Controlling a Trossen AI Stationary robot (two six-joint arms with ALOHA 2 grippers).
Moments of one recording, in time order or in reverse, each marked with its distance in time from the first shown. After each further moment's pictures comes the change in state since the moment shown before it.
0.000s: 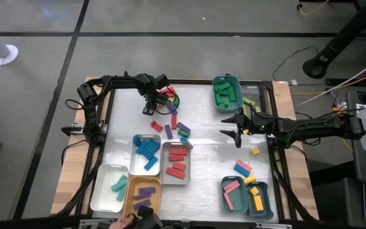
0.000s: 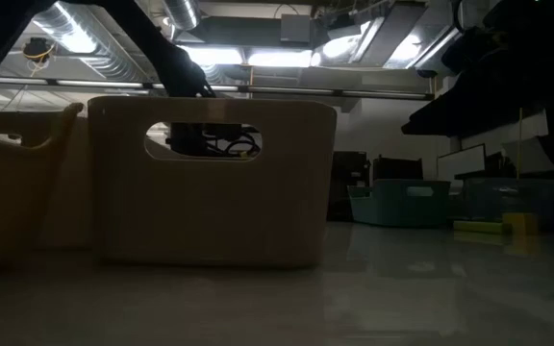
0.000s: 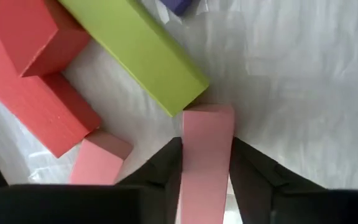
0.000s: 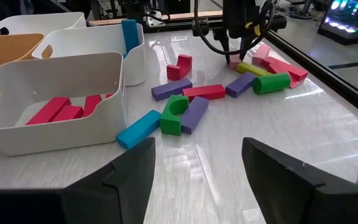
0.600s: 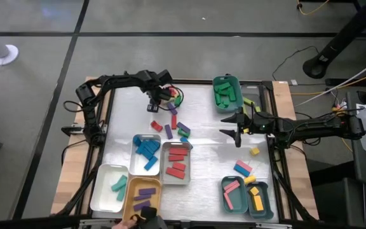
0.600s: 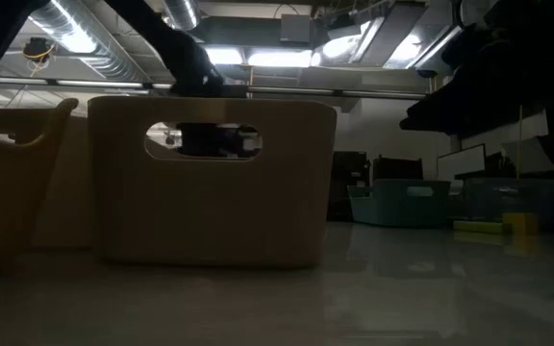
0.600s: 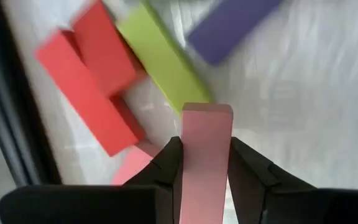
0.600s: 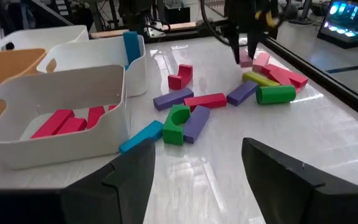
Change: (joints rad) left arm -0.033 -0.024 0.103 -0.058 -0.001 -0.097; right arm 0.000 0.000 0.000 0.035 0.000 0.030
